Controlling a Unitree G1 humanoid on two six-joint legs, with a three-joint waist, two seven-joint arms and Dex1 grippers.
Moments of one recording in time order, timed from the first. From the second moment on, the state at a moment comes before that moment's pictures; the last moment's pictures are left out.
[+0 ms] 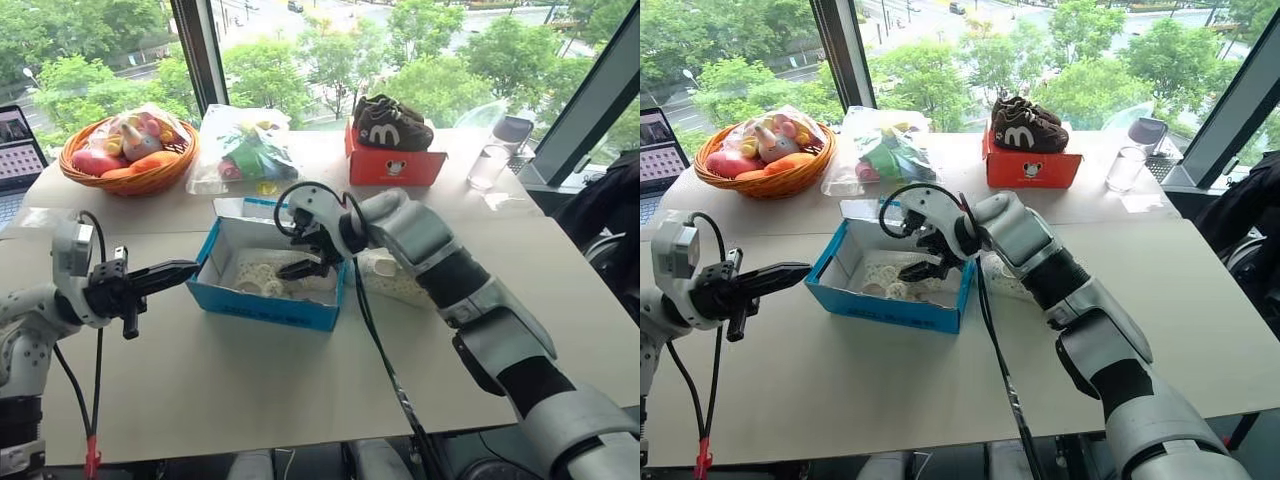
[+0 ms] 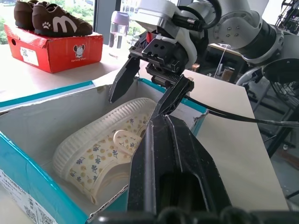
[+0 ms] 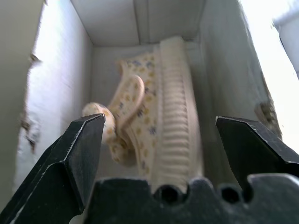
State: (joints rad) left arm -0.21 0.84 0.41 0.01 -0.79 0.48 -1.35; right arm -1.18 -0.30 0.52 0.44 0.17 0.73 1.00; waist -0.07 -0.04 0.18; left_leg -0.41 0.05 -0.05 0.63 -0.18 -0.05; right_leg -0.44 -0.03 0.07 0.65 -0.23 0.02
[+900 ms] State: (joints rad) left arm -0.22 0.84 0.42 0.00 -0.79 0.48 -1.34; right arm -1.13 -0.24 0.51 0.50 0.01 0.60 1.06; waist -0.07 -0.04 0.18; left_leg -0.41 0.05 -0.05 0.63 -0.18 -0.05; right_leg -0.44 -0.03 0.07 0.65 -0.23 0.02
